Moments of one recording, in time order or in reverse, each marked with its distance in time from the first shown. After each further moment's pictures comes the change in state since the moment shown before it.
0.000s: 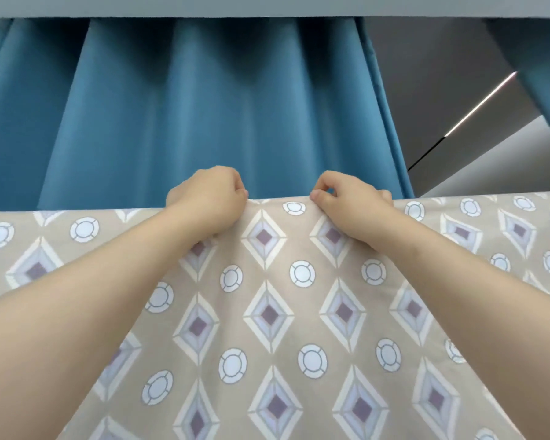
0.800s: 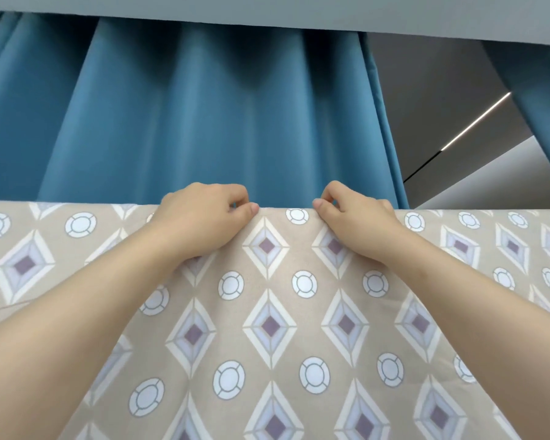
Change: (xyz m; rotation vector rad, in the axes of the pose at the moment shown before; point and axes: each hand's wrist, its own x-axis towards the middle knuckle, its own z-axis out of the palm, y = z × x) left_hand -0.031 -0.003 -0.011 0.095 0.007 0.147; right_hand -0.012 0.004 -0.010 -0.112 -0.042 -0.079
